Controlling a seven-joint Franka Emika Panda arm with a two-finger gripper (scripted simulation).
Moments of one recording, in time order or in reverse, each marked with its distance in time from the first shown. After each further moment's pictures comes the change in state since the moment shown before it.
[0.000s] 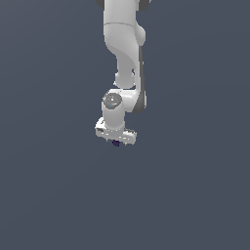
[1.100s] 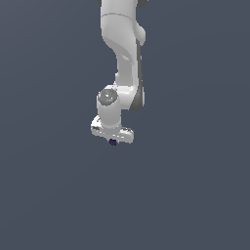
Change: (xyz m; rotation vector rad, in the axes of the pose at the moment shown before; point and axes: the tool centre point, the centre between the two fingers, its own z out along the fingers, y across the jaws) arm 0.013 0.011 -0.025 0.000 0.001 0.000
